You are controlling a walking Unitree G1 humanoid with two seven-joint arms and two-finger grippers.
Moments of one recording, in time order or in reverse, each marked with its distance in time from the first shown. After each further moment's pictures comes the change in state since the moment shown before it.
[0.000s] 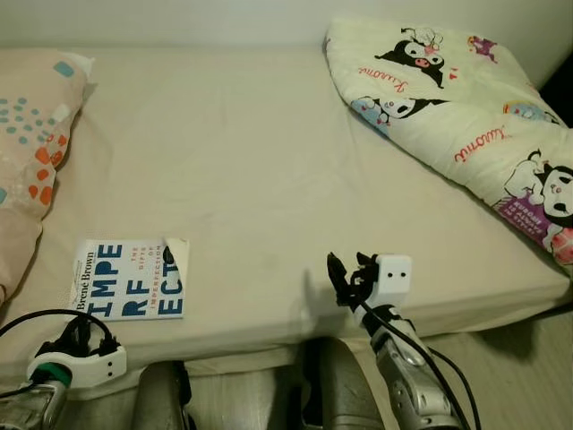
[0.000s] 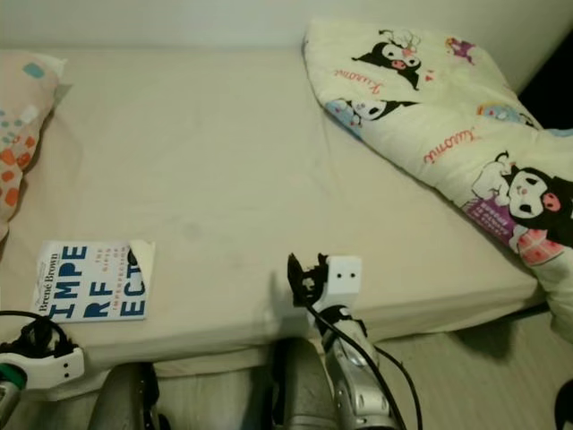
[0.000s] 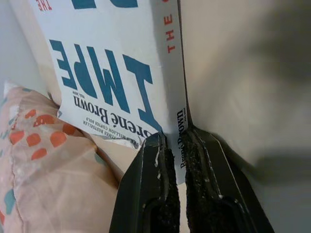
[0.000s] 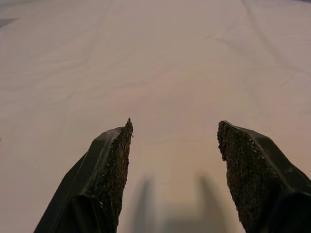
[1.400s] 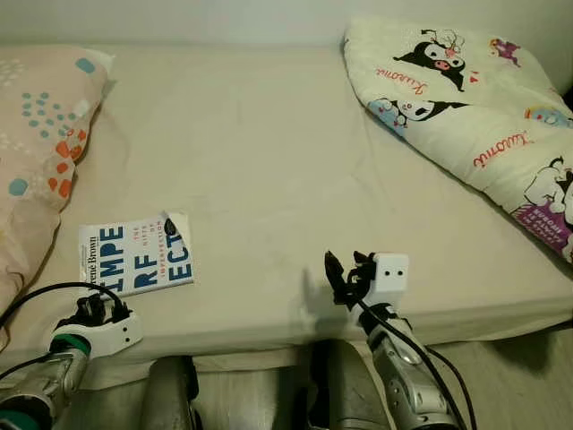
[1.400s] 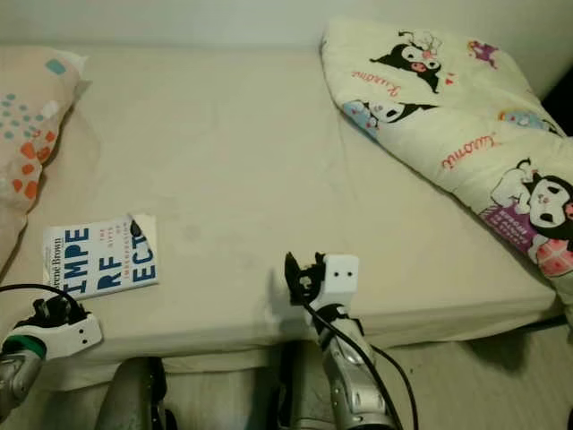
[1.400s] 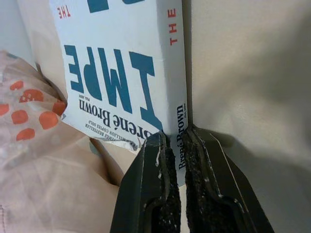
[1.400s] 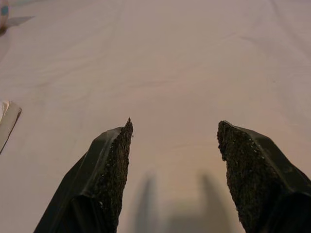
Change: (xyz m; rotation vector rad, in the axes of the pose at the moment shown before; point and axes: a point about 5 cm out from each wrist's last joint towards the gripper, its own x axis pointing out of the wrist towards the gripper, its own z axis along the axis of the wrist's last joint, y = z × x) left arm 0.035 0.039 0.026 -0.152 -0.007 0.045; right arm 0.002 0.004 -0.001 0.014 -0.001 -0.001
